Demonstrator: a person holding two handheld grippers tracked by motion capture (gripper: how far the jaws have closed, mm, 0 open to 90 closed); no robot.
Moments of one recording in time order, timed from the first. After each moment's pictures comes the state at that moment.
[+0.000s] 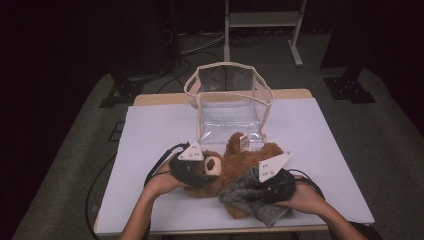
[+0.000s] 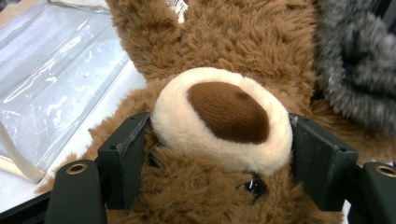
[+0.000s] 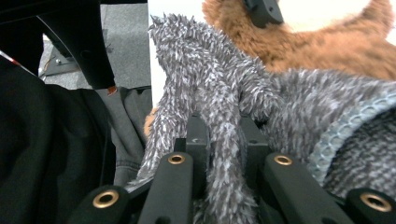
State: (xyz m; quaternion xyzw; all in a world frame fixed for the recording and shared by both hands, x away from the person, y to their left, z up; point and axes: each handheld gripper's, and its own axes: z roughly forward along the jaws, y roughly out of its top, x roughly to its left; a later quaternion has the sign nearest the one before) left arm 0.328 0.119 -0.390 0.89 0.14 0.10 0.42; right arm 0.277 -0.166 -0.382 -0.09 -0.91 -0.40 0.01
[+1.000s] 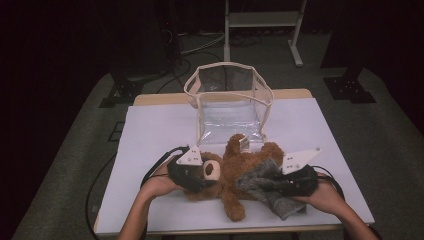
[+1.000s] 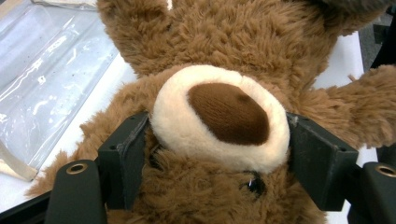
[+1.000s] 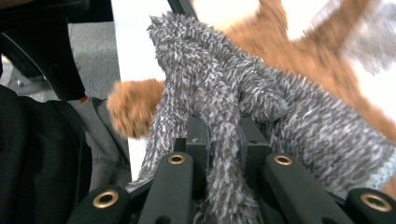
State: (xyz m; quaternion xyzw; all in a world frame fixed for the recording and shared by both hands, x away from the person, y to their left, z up) left arm 0.319 0.122 -0.388 0.90 0.11 0.09 0.40; right arm 0.275 -0.214 -0.368 -0.15 -0.89 -0.43 -0.04
